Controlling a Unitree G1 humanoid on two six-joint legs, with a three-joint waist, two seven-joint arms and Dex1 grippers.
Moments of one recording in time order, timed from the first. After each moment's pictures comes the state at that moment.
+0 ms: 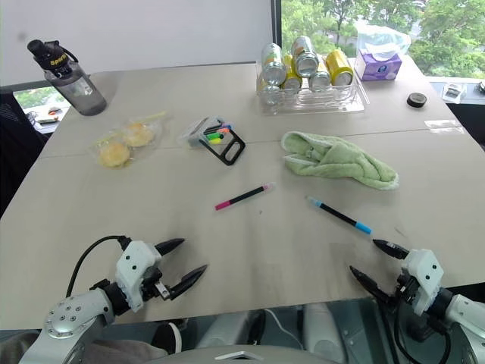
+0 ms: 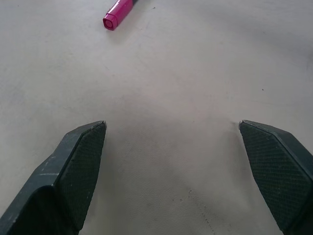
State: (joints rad) left arm 0.50 0.59 0.14 -0.50 -0.28 0.20 -0.72; right arm 0.48 -0.58 -0.27 -0.19 0.40 -0.09 0.96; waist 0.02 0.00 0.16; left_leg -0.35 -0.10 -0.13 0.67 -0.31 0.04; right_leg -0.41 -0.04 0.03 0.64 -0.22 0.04
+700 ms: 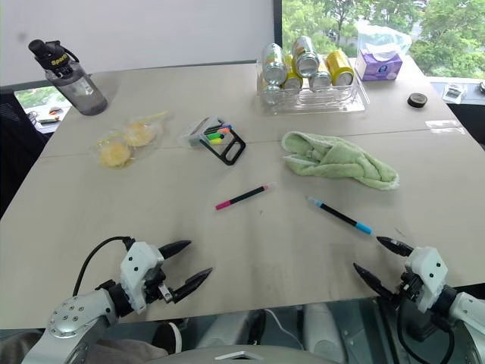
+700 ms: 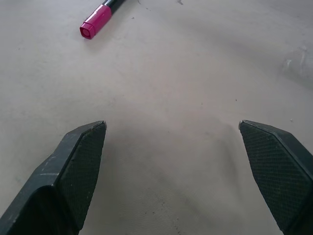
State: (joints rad) left arm 0.50 0.58 0.13 -0.50 -0.32 0.20 -0.76; right arm 0.47 -0.60 -0.29 -0.18 0.40 -0.11 0.96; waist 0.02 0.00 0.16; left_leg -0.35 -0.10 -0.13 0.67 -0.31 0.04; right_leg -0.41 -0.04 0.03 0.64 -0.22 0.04
